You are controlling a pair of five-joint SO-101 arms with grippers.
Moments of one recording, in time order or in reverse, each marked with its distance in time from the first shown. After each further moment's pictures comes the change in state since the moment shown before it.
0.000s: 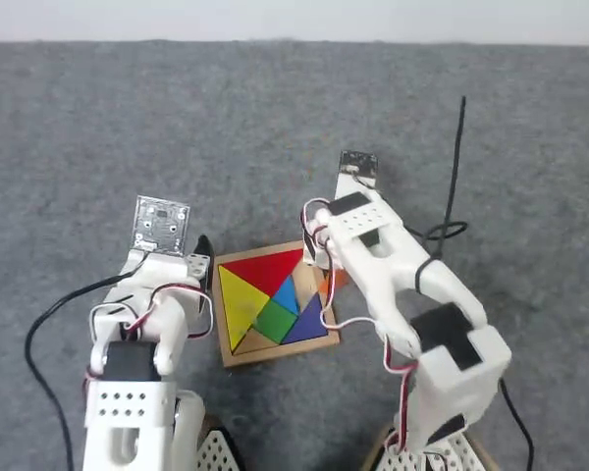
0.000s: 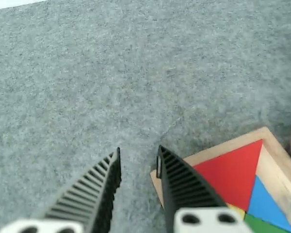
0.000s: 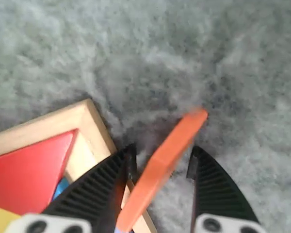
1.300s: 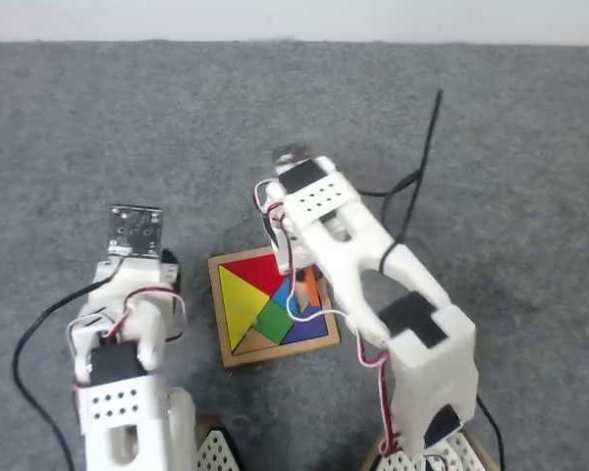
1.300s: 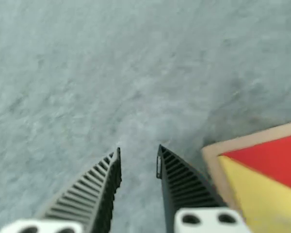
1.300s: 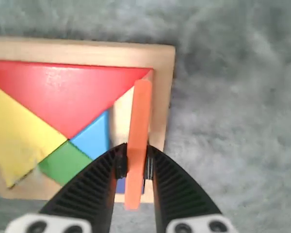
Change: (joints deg) left arm -14.2 0.0 2.0 1.9 -6.7; right arm -8.2 9.3 -25.2 27.6 19.4
